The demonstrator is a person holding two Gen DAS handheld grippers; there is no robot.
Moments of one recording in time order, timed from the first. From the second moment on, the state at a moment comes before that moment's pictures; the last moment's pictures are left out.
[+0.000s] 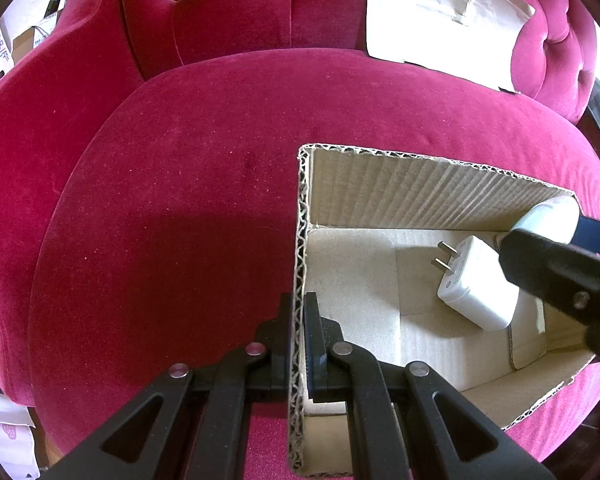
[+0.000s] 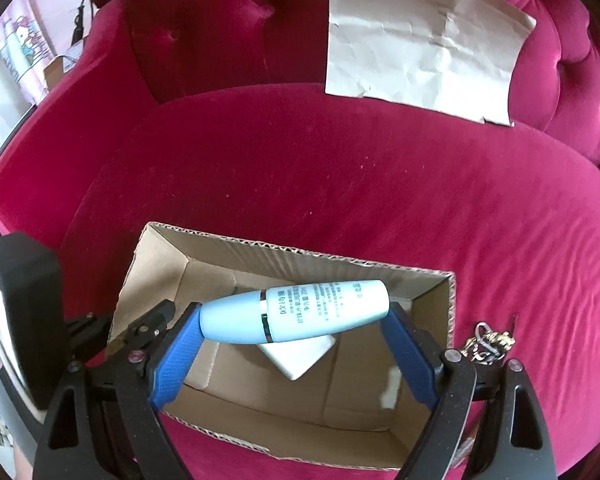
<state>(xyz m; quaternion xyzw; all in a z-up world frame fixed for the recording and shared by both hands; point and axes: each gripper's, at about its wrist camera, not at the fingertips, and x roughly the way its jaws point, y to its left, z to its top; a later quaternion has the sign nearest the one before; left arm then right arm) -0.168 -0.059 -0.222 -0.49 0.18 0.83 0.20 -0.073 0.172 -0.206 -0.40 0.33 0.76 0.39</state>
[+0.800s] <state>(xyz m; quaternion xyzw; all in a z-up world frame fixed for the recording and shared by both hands) -0.167 -0.060 -0.222 -0.49 0.18 0.83 0.20 -0.082 0.173 -0.216 -0.42 0.32 0.75 0.40</state>
